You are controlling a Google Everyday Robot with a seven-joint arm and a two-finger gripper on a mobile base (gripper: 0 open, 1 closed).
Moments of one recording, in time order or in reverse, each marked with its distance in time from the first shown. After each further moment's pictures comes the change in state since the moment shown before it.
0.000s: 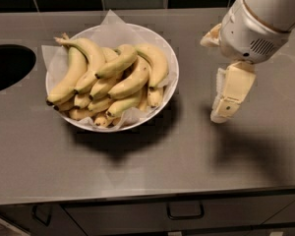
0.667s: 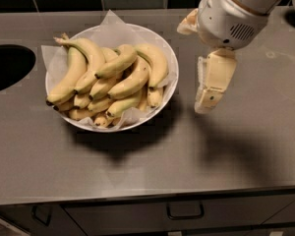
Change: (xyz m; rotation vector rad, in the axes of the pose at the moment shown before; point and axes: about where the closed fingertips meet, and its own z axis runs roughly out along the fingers) arm -0.046 -0.003 -0.009 0.011 -0.022 -0.134
